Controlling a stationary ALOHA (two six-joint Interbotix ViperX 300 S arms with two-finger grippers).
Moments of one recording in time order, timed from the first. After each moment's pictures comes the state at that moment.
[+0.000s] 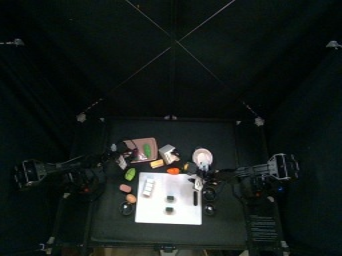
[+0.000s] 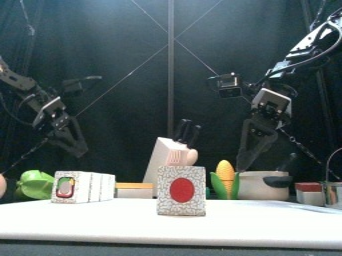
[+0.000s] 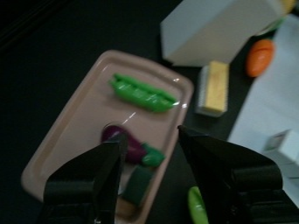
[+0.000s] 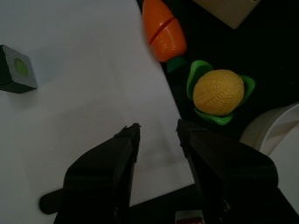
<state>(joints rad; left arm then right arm) 0.46 -0.51 1.21 -0.14 -0.12 0.08 -0.06 -0.16 0.87 -0.59 0.24 0.84</state>
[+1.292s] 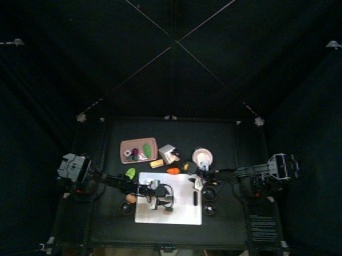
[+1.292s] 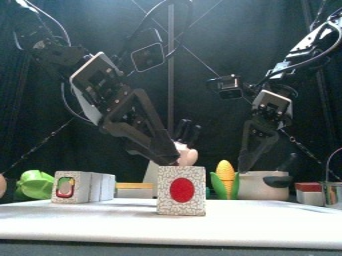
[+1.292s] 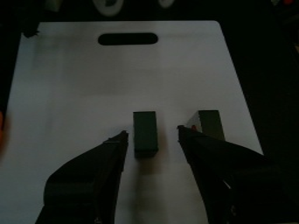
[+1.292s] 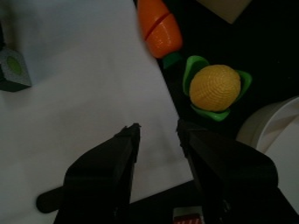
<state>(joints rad) -0.20 0.18 0.69 -0.18 -0.26 0.08 -0.06 -0.16 0.87 -0.59 0.26 0.84</state>
